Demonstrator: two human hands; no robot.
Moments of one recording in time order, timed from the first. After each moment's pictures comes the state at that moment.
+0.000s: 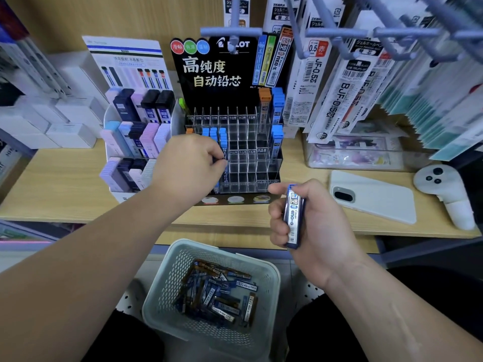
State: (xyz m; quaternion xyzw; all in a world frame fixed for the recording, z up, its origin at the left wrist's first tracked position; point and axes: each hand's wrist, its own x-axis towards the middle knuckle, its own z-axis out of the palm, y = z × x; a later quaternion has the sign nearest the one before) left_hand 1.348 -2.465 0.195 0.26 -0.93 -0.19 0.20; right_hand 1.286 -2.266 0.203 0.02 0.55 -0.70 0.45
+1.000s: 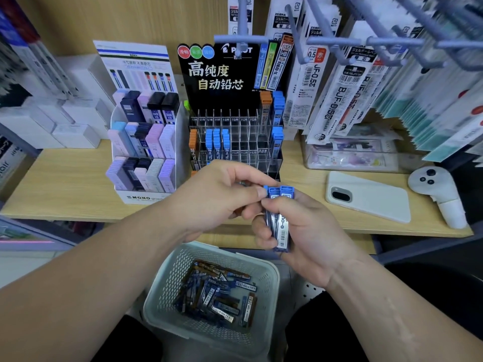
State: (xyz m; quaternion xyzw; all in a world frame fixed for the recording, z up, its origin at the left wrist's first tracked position) left_hand 1.373 -2.412 0.225 0.18 -0.71 -0.68 -0.02; right_hand 1.301 -2.268 0.216 -0.09 0.50 -0.70 0.51
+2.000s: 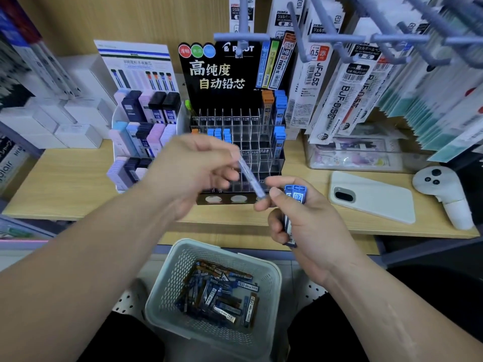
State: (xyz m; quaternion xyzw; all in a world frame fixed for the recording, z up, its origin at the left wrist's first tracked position) left_hand 1.366 -2.441 0.231 0.32 -0.62 -0.70 0.16; right_hand 1.295 -2.265 0.203 -0.10 0.61 -0.68 0.39
